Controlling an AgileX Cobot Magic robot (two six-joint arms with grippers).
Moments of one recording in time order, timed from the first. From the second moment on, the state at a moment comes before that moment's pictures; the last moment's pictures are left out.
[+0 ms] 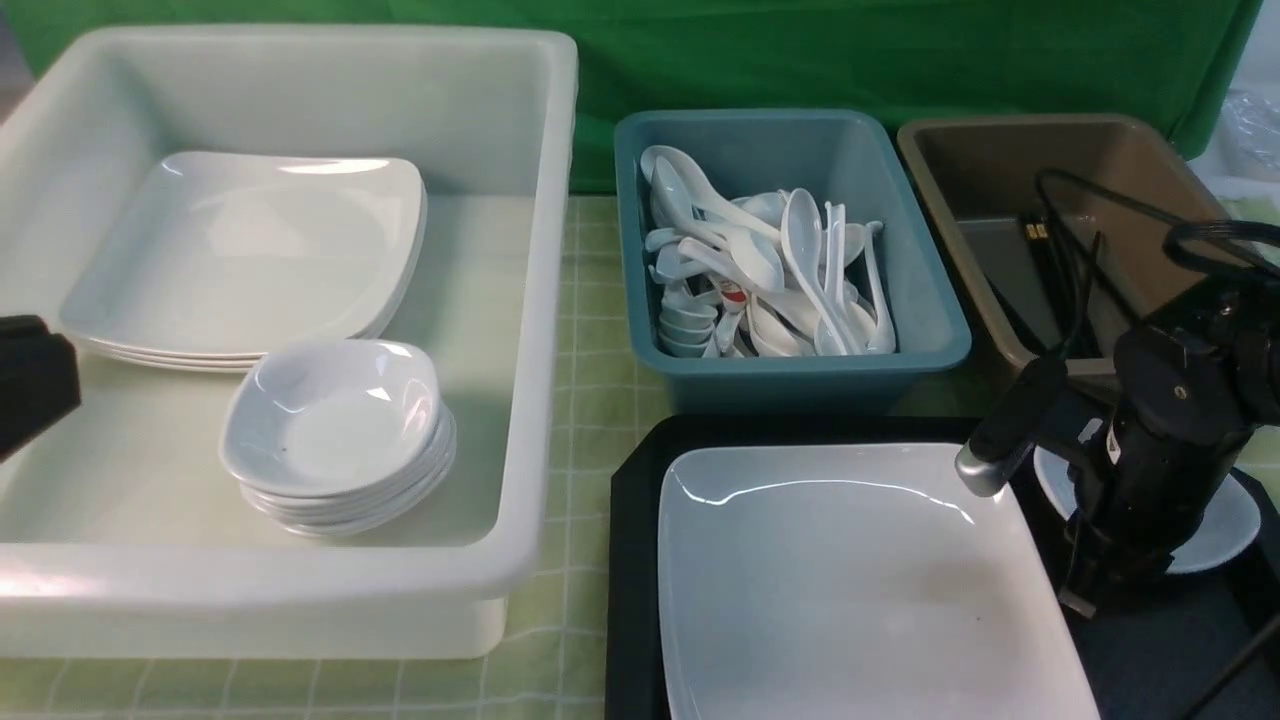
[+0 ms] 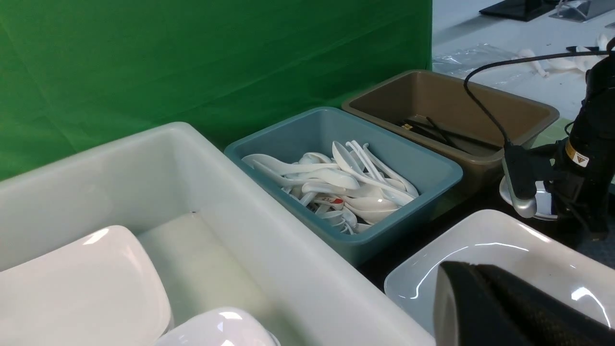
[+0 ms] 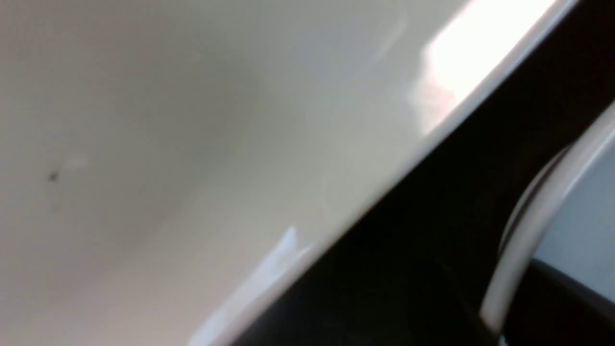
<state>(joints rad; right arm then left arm) 0.29 1.77 -1.01 -0.37 0.69 -0.29 -0.37 0.44 -0.79 -0.31 0.66 0.40</state>
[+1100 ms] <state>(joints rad) 1.05 2.32 -2.42 -0.11 0.94 -0.51 -0.37 0.24 -0.79 0.17 0.85 0.00</state>
